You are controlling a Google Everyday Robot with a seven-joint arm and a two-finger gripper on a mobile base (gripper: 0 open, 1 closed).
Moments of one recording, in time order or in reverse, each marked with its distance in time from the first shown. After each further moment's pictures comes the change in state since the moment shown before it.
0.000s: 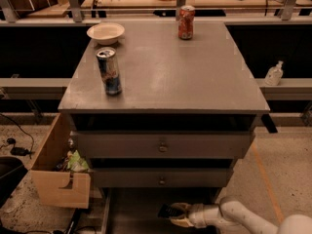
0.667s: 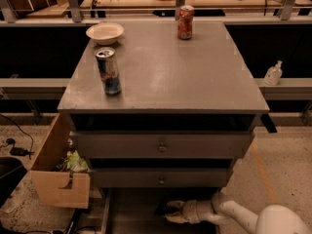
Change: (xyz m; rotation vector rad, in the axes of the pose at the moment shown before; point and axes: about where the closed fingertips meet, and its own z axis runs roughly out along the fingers) arm 0.018 -0.032 0.037 -0.012 0.050 0.012
